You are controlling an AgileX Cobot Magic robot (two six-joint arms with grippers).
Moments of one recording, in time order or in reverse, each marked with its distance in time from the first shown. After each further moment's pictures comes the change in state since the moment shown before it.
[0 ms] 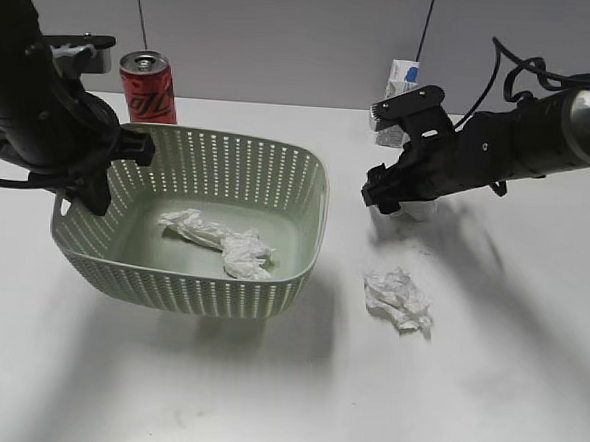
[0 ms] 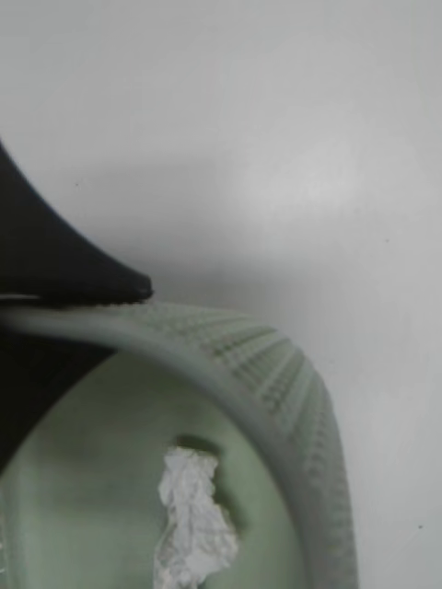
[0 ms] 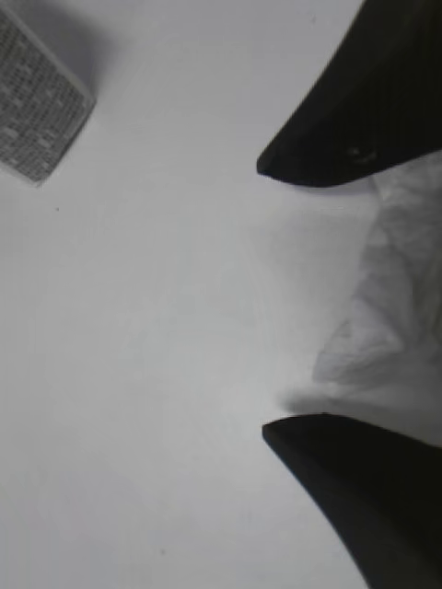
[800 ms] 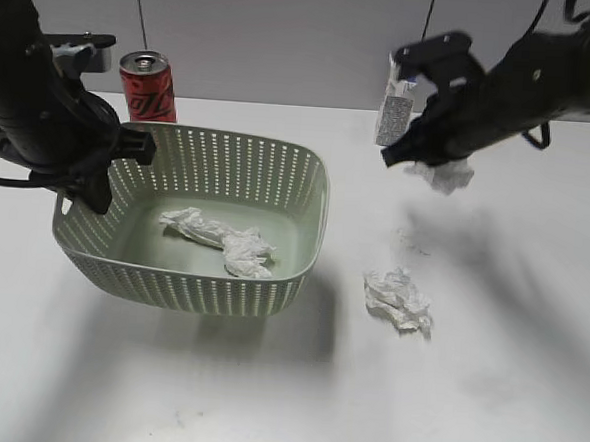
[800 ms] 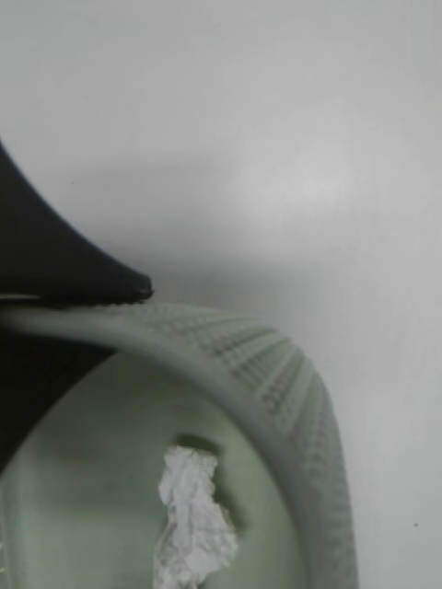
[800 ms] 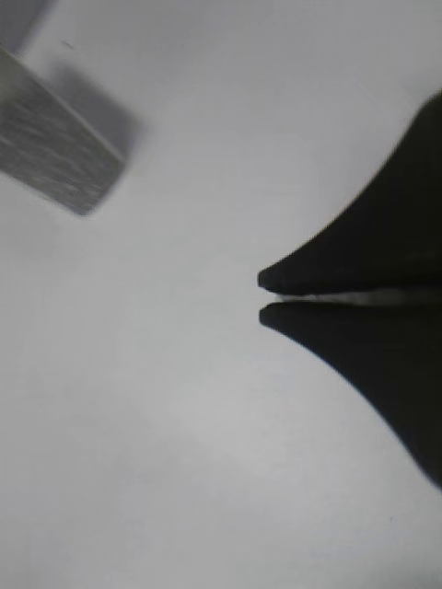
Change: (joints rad) left arm 0.000 0.000 0.000 0.000 -0.008 0.000; right arm 0.008 -0.245 -0.001 0.005 0.247 -0.018
